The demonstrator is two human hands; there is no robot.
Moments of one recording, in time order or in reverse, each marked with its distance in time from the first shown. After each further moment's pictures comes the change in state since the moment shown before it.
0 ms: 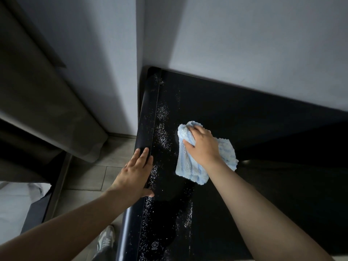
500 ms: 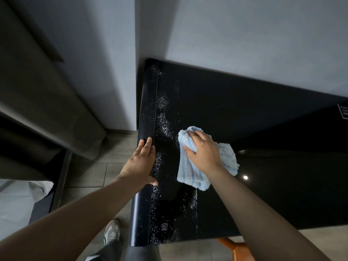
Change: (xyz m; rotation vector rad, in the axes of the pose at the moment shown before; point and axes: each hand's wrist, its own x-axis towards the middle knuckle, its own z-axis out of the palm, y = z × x) left_hand -0.007 0.005 -0.007 -0.059 -0.047 -0.006; right_hand -0.064 -0.016 0.011 0.048 0.039 0.043
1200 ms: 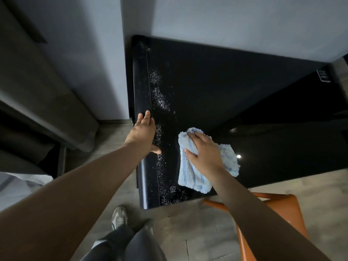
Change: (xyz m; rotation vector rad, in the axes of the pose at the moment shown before) left_hand -0.002 -0.003 0.003 0.074 0.007 0.012; right_hand -0.112 -0.024 0.017 0.006 -0.055 0.122
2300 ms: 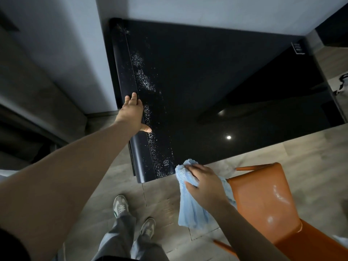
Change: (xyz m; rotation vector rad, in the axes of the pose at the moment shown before) left_hand -0.003 0.000 0.003 0.102 0.038 0.011; right_hand -0.166 -0.034 0.000 0.173 -0.126 0.202
